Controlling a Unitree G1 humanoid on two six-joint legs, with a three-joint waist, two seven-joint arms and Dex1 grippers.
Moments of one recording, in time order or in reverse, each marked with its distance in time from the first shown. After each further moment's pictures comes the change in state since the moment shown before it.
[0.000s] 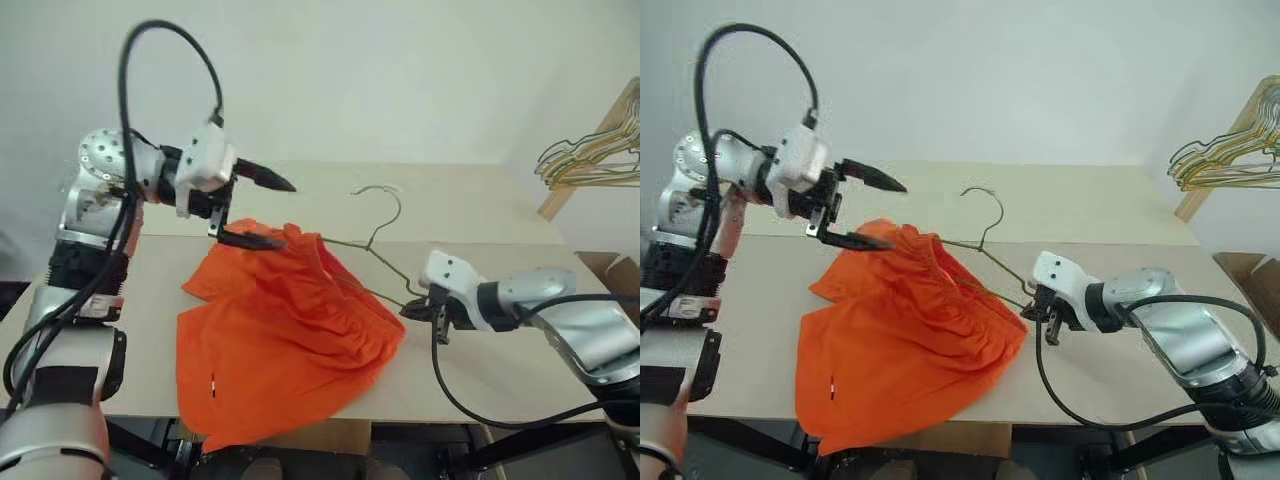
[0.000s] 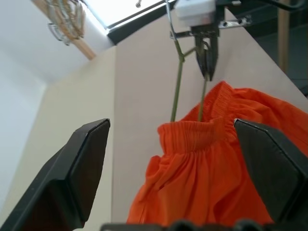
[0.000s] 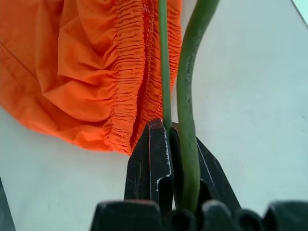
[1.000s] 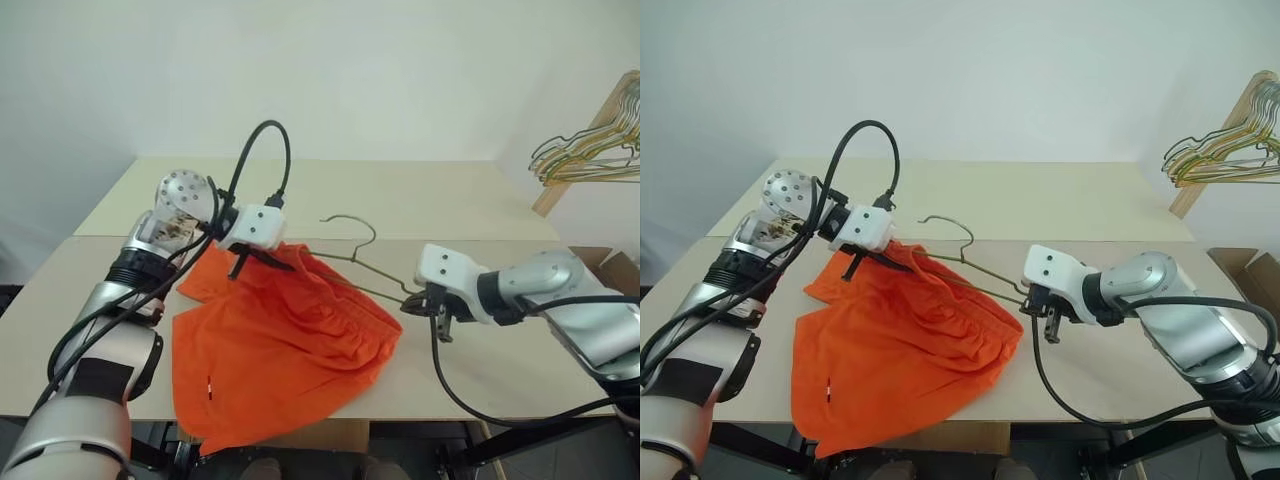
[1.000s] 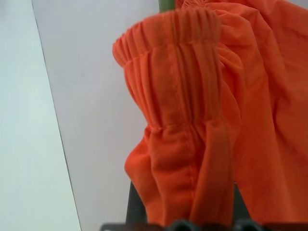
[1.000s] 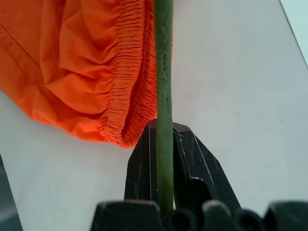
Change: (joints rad) left arm -0.019 -0.138 -0.106 0.234 0.316 -0.298 -0.003; right arm -0.078 -0.041 0.040 -0.091 -0.028 0.082 0.013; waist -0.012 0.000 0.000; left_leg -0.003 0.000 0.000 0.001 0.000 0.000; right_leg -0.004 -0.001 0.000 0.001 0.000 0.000
